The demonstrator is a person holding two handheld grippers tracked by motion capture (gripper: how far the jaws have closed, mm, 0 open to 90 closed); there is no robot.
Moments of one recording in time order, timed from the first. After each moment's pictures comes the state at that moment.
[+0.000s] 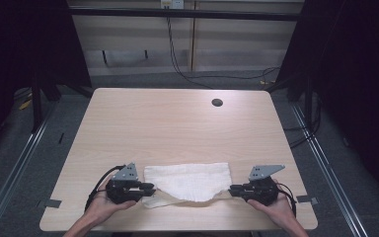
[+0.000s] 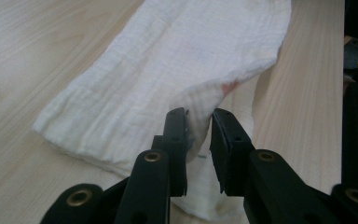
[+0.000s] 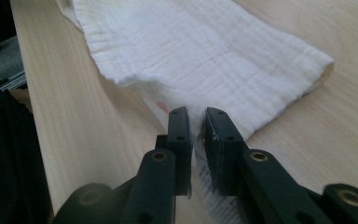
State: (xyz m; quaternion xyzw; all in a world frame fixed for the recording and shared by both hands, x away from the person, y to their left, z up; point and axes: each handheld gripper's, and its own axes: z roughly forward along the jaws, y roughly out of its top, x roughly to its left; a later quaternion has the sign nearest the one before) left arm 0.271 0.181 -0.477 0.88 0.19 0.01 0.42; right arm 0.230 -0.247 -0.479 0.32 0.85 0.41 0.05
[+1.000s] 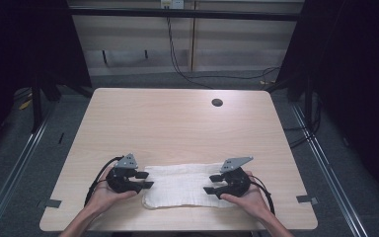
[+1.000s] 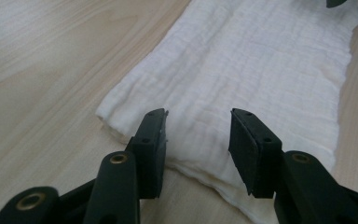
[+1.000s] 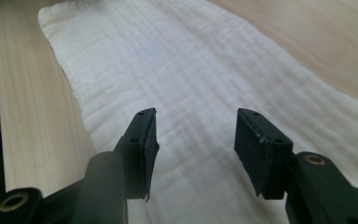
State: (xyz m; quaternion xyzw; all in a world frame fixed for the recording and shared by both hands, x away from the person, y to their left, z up) left arm 0.302 0.185 -0.488 0.88 0.25 0.02 0.39; right arm 0.263 -0.181 -0.488 0.31 0.86 0.40 0.04
